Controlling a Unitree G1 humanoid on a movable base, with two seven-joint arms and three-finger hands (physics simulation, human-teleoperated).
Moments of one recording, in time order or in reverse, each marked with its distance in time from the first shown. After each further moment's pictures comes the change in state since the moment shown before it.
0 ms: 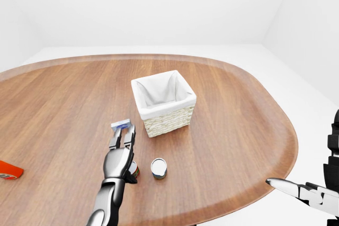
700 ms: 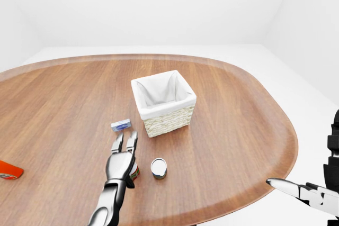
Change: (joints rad) left arm -0.055 0.030 -0.028 0.191 0.080 0.008 0.076; right arm 0.010 -0.016 0.002 0.000 0.007 0.000 -0.015
